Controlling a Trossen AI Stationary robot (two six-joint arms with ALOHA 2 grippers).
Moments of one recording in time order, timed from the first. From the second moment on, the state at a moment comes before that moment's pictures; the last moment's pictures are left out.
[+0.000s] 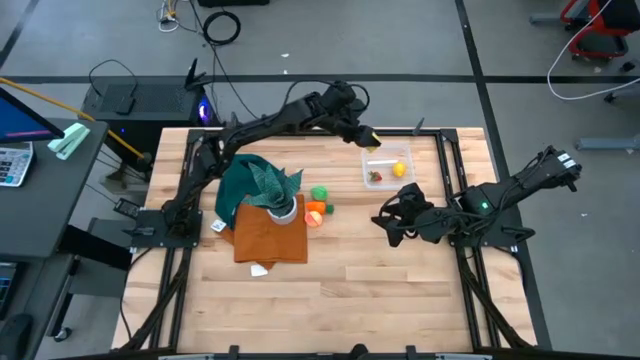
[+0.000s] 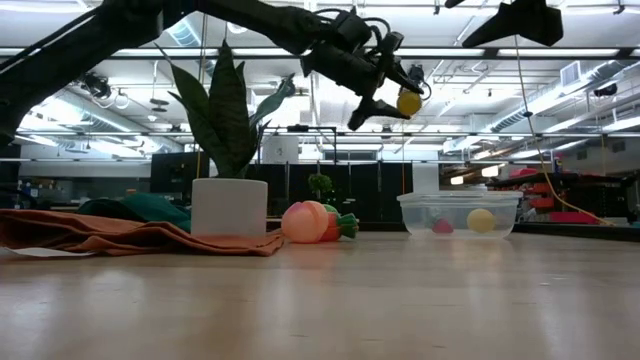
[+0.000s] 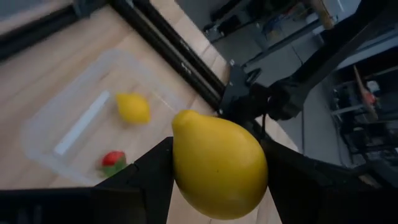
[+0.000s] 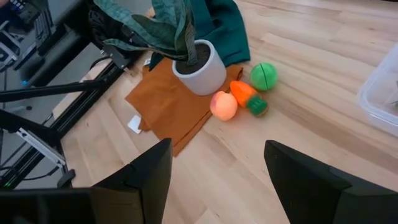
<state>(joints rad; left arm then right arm) 0.45 2.27 2.20 -0.47 0.49 -0.59 0.43 1.07 1.00 -0.66 0.59 1.08</state>
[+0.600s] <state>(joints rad) 0.44 2.39 2.20 -0.27 0.53 -0.63 0.43 1.07 1.00 -0.65 0.59 1.07</state>
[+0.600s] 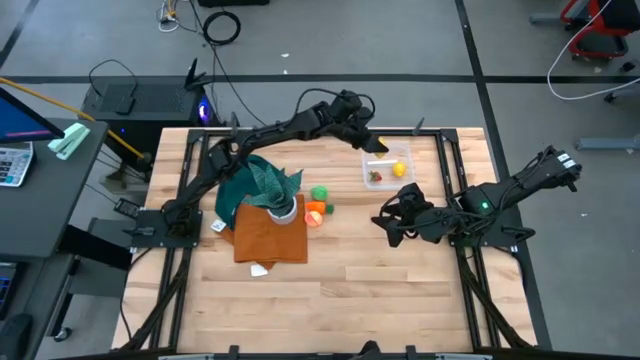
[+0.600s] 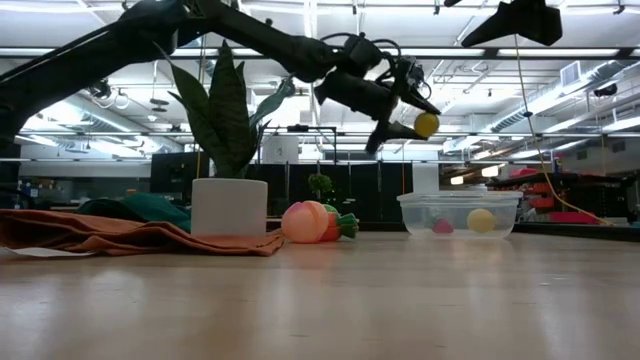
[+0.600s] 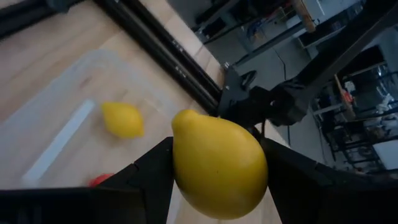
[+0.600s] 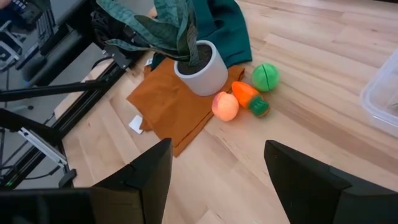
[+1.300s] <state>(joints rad) 0.43 2.44 2.20 -0.26 0.43 -0.25 0.43 1.07 1.00 -0.64 0.60 1.07</state>
